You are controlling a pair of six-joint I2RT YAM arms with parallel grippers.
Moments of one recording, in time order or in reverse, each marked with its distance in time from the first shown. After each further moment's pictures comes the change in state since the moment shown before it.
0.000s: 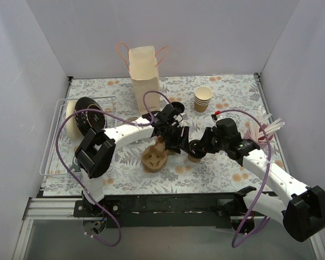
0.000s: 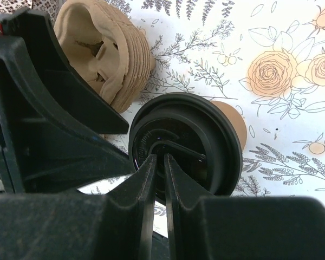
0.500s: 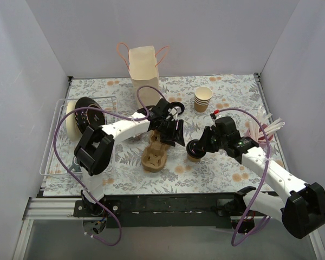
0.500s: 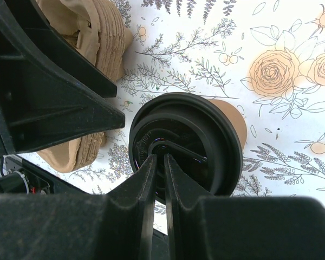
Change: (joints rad) left arm 0.079 0.016 0.040 -0.038 -0.024 0.042; right arm 0.001 0.034 0.030 -0.015 -0.010 -0.001
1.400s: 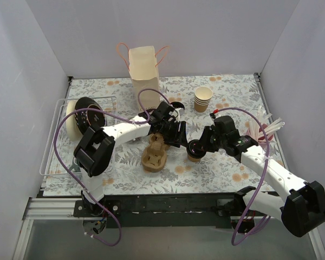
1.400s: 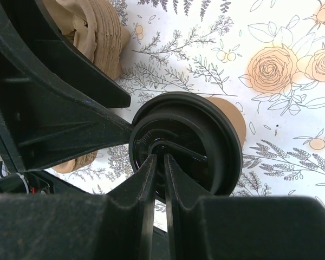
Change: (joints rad) left arm -0.024 -0.005 -0.065 0.143 0.052 -0.016; right arm 0.001 0.011 0.020 -0.025 0.012 0.008
